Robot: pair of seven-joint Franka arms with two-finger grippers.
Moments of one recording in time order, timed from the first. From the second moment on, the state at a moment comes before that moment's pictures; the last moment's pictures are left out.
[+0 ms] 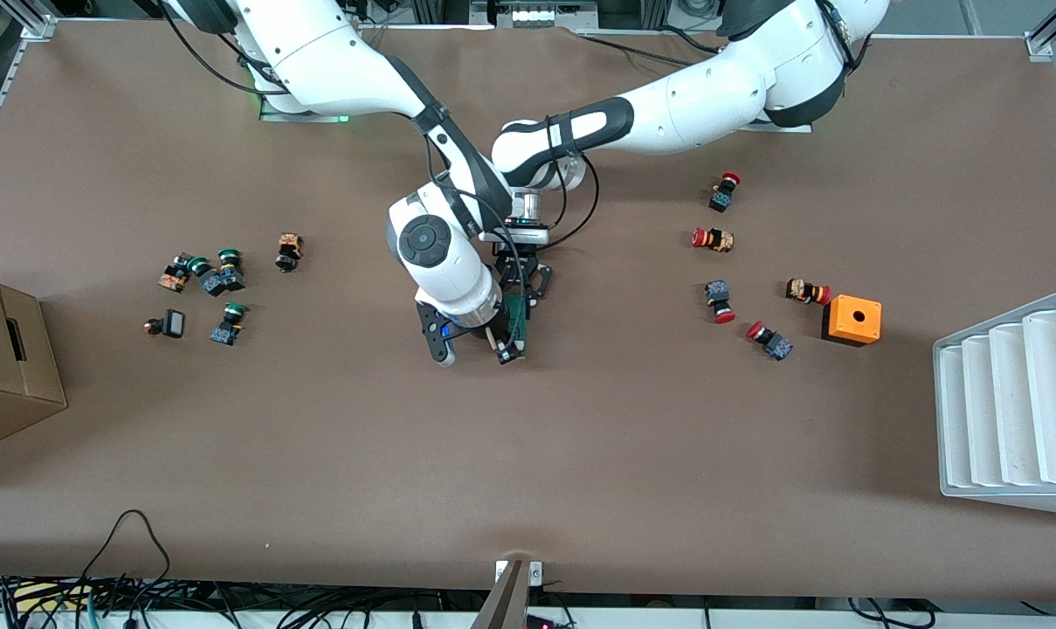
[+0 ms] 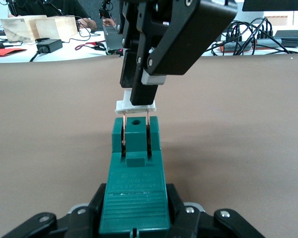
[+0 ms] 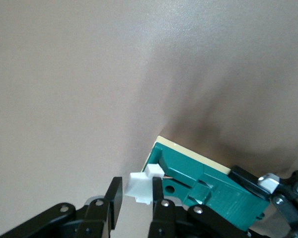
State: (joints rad) left arm -0.35 1.14 -0.80 -1.71 2.28 1.80 -2.29; right arm 0.67 0.80 -0.01 -1.46 0.22 2.53 1.67
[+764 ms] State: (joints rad) left arm -0.35 1.15 -0.80 -1.71 2.28 1.80 -2.29; right arm 0.66 0.82 -0.01 -1.45 0.22 2.53 1.66
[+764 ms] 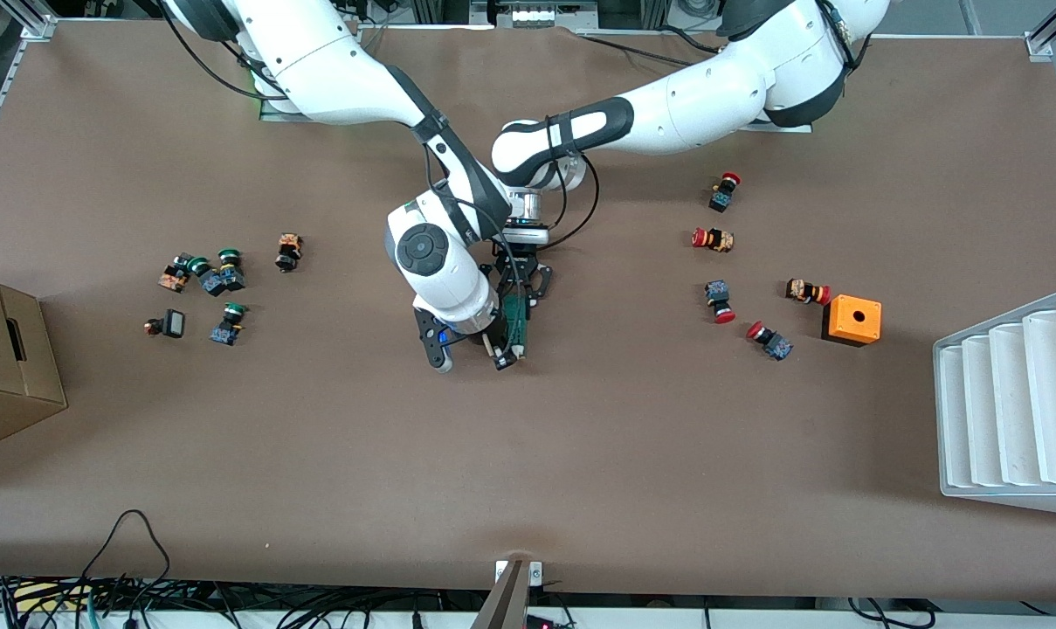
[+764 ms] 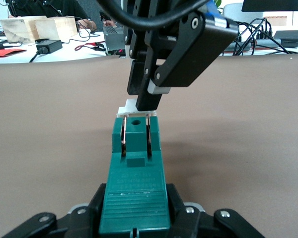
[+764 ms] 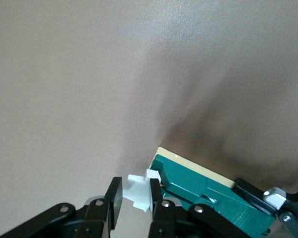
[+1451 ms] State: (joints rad) left arm -0.35 1.15 -0.80 -1.71 2.30 1.79 -2.29; right arm 0.66 0.83 -0.01 -1.45 0.22 2.53 1.65
